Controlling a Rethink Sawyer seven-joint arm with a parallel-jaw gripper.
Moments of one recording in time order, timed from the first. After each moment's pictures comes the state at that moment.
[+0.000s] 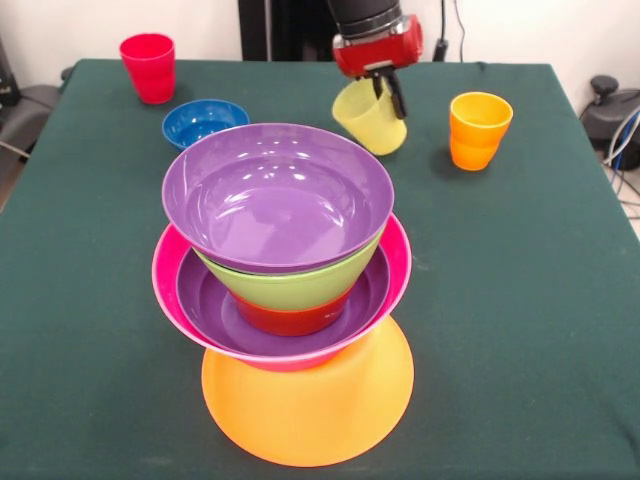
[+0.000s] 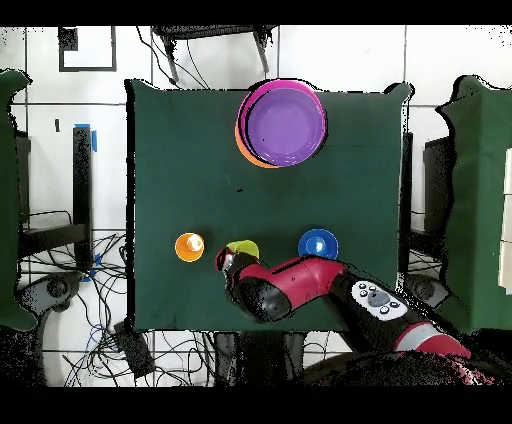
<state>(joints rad) -0.67 -0.52 0.45 2.09 -0.79 -0.04 2.42</state>
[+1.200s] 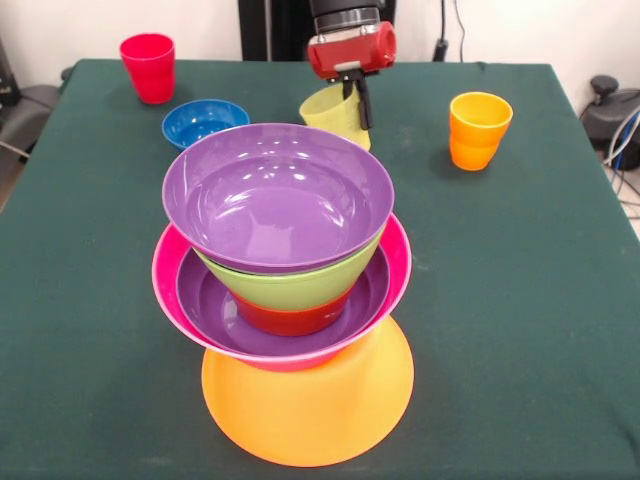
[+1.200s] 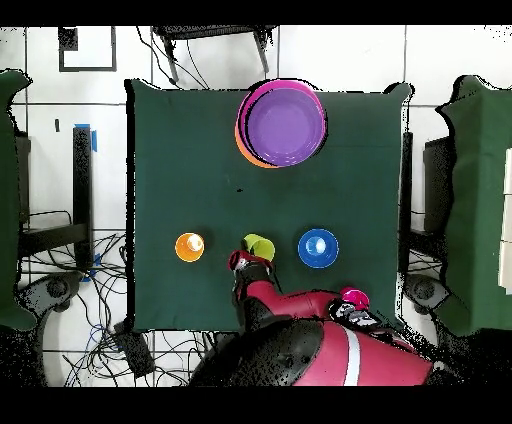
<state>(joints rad) -0.44 -0.44 0.05 2.09 -0.61 -0.61 2.42</state>
